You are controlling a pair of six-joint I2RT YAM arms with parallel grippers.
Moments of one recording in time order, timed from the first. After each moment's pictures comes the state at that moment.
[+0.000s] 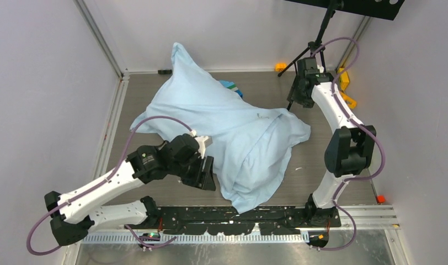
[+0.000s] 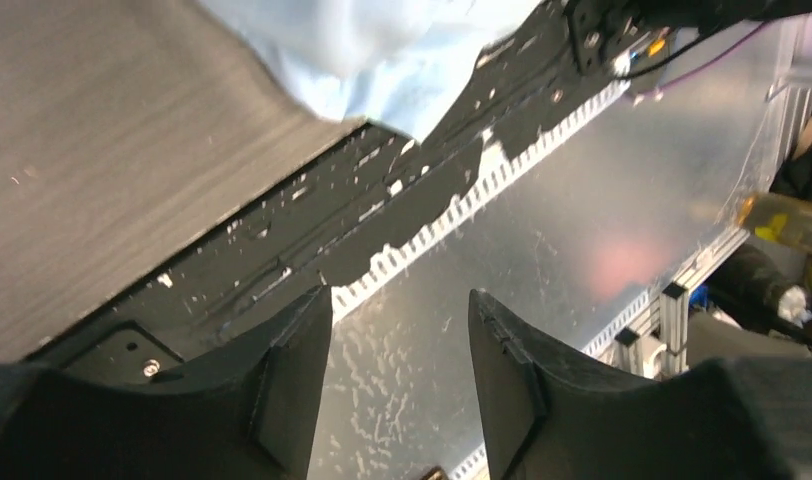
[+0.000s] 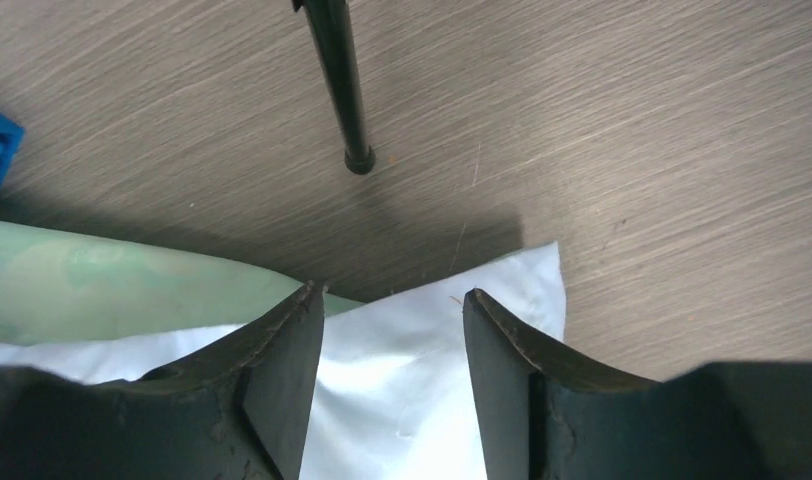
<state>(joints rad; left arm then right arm) -1.01 0.95 1.01 -0.98 0.22 -0.73 0.11 1.80 1.62 -0.84 0.24 0.45</state>
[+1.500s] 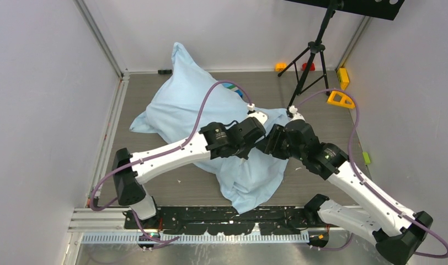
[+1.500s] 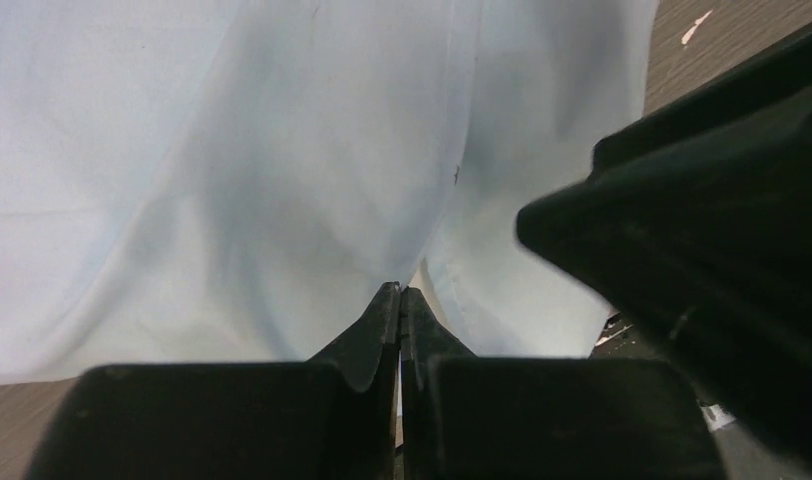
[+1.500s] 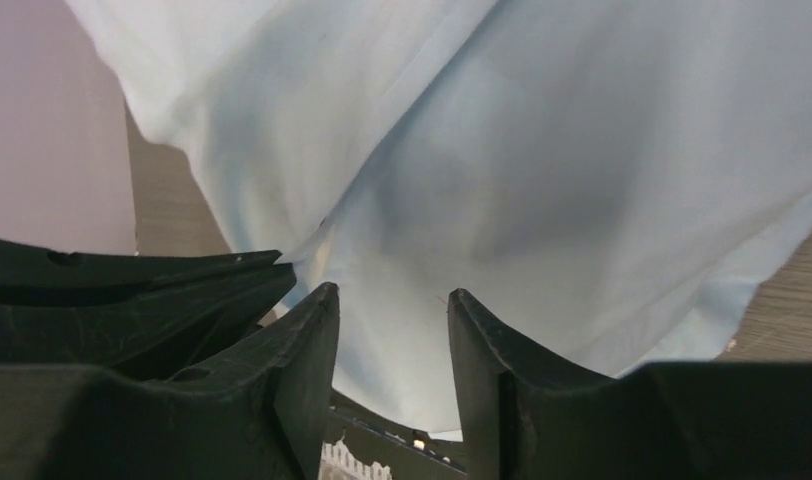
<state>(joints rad) -1.16 1.66 1.61 -0.89 -0.37 -0.42 0.64 0.88 0.90 -0.67 0.05 0.86</state>
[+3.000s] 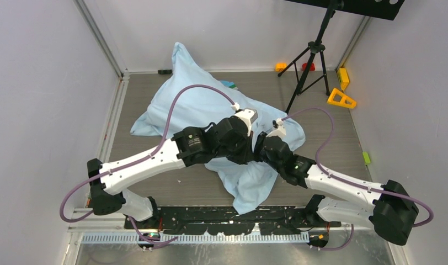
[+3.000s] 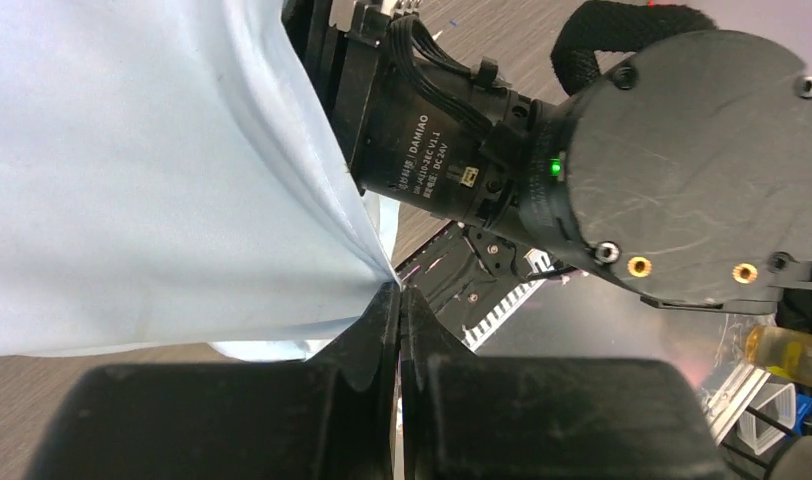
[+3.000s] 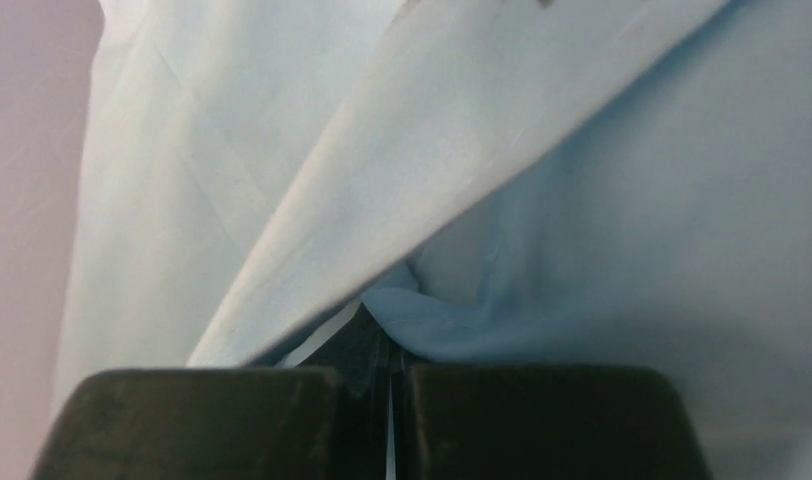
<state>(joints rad) -1.19 1.43 1.52 -0.77 -0.10 -0.68 0.87 1.06 0.57 0.05 0.28 1.13</state>
